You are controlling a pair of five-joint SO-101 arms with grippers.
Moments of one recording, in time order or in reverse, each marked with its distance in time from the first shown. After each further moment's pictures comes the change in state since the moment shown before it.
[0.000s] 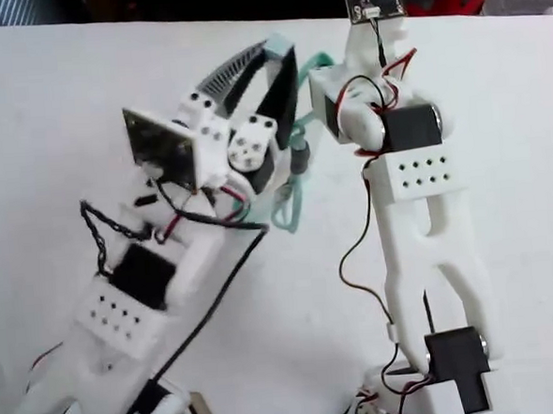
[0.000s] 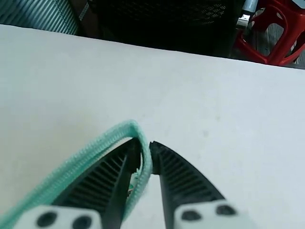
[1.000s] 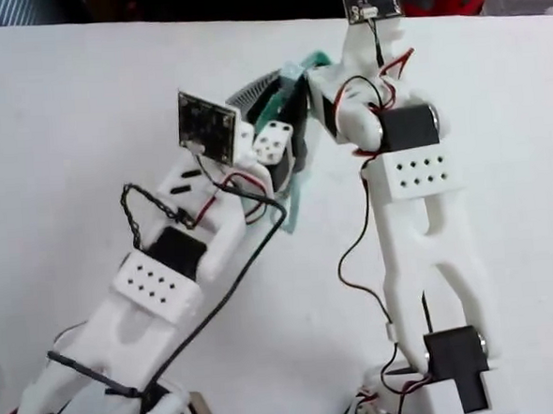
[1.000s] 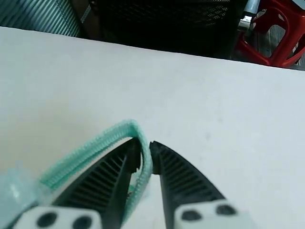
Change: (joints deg) left arm -1.6 9.1 7.6 -5.2 3.9; right arm -0.3 0.0 0.4 -0.7 0.0
